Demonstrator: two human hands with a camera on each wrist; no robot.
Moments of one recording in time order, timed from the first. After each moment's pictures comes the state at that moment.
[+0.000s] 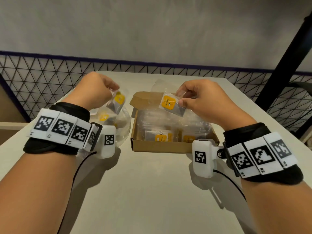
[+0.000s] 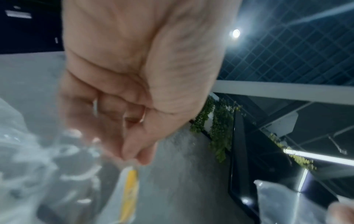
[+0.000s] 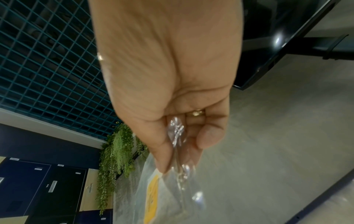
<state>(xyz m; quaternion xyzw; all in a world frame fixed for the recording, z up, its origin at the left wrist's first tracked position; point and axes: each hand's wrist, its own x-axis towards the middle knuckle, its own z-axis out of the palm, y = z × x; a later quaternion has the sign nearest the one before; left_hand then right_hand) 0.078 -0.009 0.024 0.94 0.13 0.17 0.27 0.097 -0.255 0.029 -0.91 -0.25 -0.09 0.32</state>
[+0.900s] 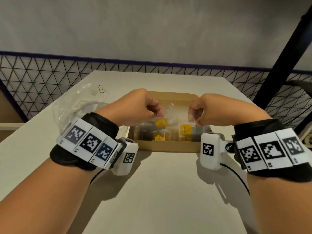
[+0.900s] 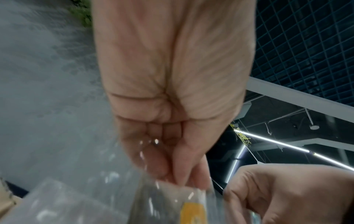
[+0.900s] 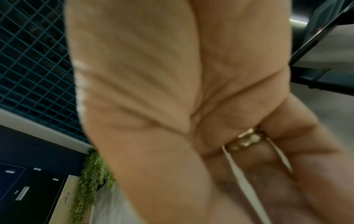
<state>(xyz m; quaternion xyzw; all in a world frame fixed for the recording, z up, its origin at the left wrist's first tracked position) 0.071 -0.080 0.011 0.94 -0.14 0.03 0.32 0.099 -0.284 0.034 -0.96 -0.24 0.09 0.12</state>
